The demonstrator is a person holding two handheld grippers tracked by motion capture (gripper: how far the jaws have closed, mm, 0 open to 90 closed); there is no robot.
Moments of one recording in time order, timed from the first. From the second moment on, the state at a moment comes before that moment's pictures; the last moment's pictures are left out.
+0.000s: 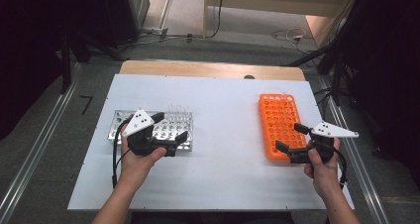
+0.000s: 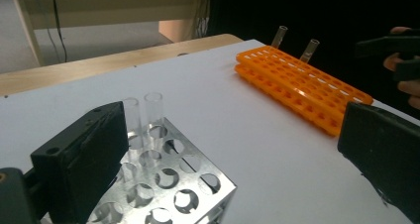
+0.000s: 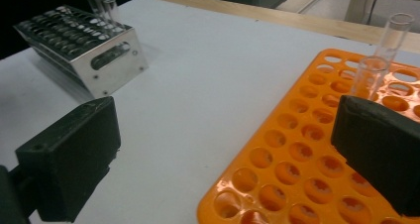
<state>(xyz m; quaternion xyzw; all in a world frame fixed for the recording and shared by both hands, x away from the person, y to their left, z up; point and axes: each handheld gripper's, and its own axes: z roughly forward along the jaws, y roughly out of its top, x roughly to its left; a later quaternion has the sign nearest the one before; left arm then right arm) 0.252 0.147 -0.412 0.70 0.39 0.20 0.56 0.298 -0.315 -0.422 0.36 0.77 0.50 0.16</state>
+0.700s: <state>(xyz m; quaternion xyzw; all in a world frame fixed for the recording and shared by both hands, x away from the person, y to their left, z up) 0.226 0.141 -0.423 0.71 0.38 0.19 0.56 0.364 -0.322 -0.441 0.46 0.76 0.42 0.19</state>
